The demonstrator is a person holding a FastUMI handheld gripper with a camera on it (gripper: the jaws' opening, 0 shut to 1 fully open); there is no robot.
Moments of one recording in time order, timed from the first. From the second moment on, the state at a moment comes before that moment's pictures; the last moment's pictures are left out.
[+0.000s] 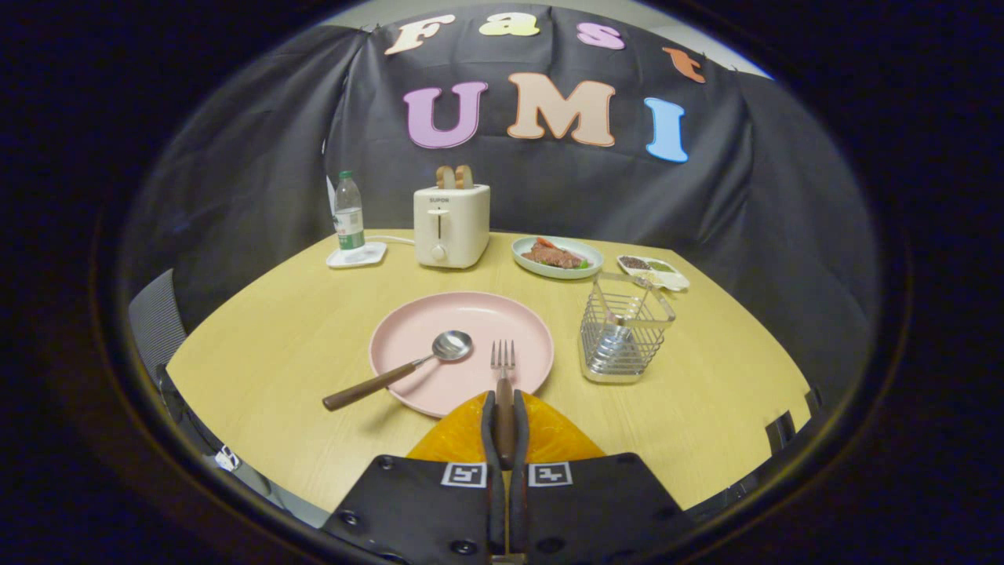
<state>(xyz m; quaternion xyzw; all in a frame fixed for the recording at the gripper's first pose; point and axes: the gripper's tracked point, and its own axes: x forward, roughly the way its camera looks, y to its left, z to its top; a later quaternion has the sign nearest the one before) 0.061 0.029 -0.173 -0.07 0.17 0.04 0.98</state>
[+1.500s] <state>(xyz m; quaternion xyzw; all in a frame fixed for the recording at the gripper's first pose) 0.114 -0.094 -0.100 -0.13 0.33 0.05 0.94</state>
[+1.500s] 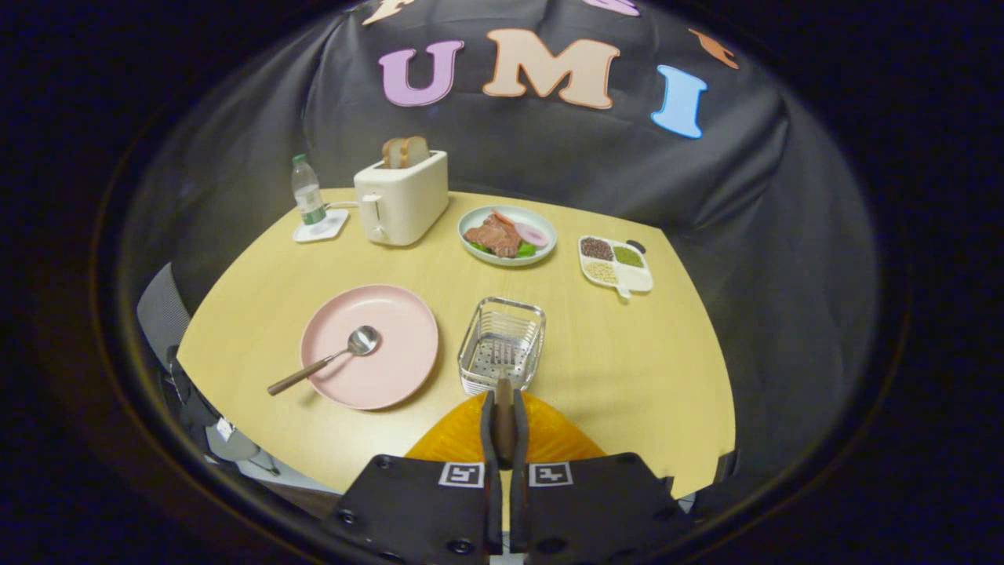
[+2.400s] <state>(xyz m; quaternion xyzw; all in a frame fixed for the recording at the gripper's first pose) 0.134 -0.074 -0.064 -0.01 0.21 -0.03 0.98</state>
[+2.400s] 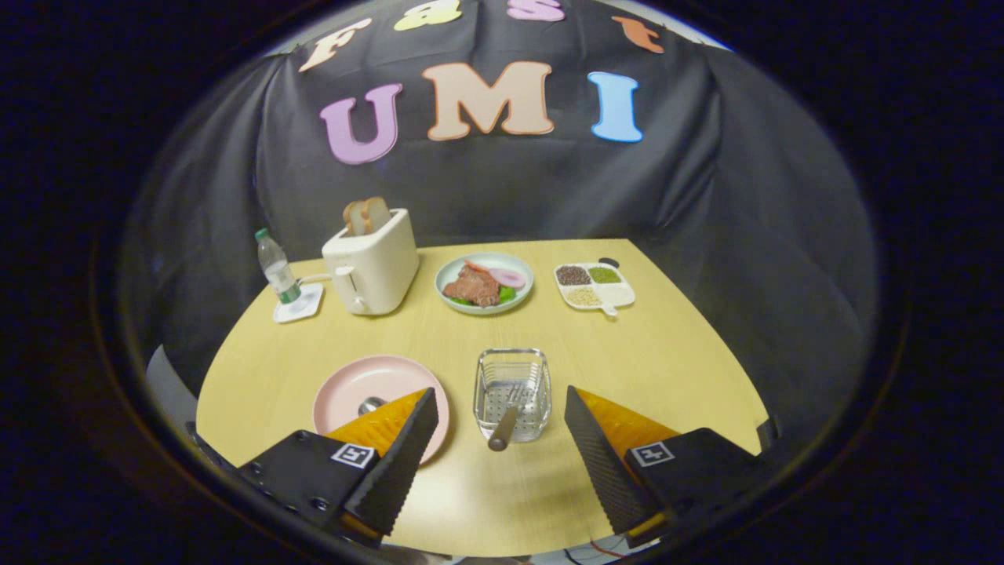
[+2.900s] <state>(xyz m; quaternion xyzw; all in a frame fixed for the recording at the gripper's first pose) 0.114 -0.009 -0.043 0.02 0.09 -0.06 0.99</state>
